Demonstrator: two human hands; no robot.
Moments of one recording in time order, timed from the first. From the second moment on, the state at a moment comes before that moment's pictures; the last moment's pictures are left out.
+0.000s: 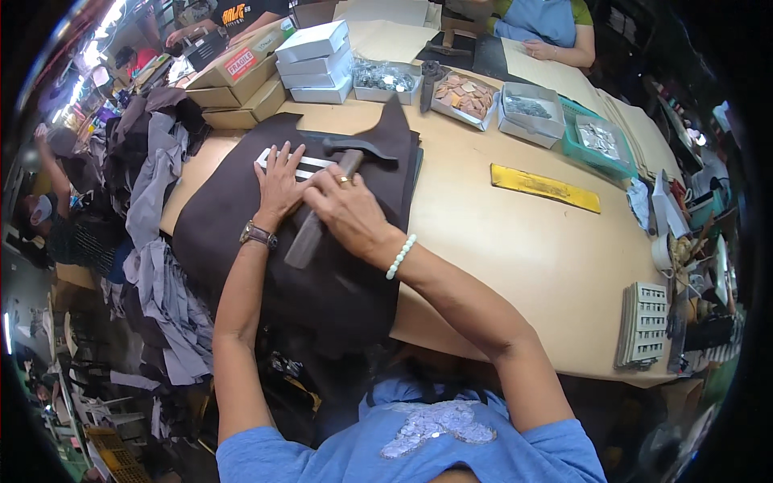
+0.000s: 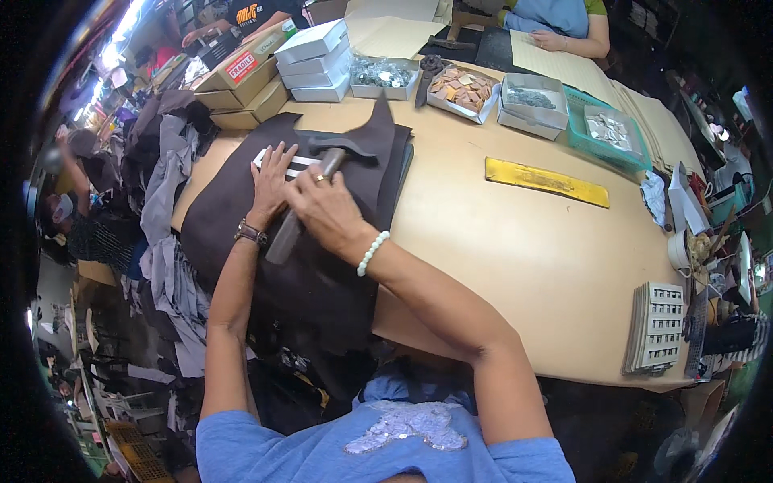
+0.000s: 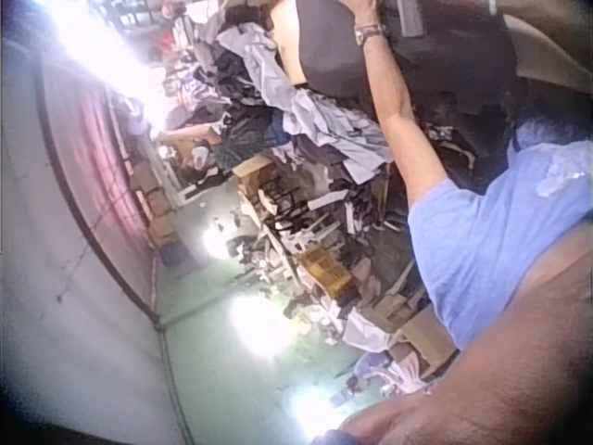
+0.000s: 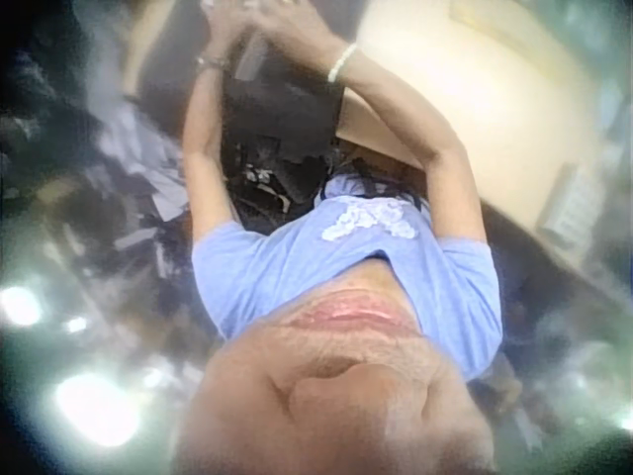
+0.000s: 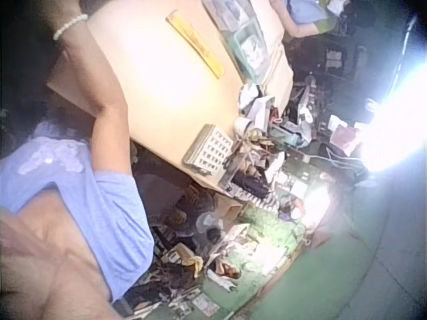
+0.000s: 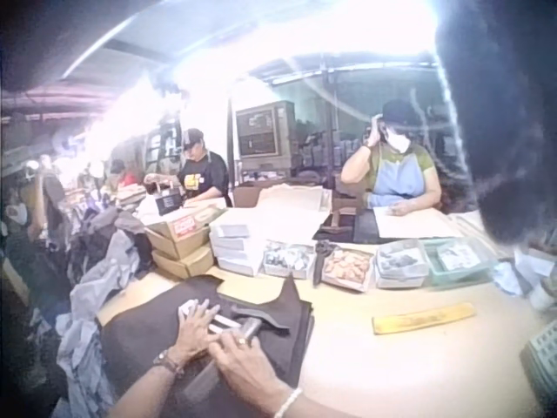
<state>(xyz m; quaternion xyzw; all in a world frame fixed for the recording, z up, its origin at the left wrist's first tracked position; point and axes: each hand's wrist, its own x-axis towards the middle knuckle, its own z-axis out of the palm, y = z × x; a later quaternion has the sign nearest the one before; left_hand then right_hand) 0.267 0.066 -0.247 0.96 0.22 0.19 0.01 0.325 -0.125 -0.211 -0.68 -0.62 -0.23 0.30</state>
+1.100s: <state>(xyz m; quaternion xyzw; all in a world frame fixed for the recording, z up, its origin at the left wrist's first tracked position) 0.251 0.023 -0.195 0.93 0.08 0.35 -0.05 0.214 -0.340 -0.290 -0.61 -0.66 0.01 0.45</state>
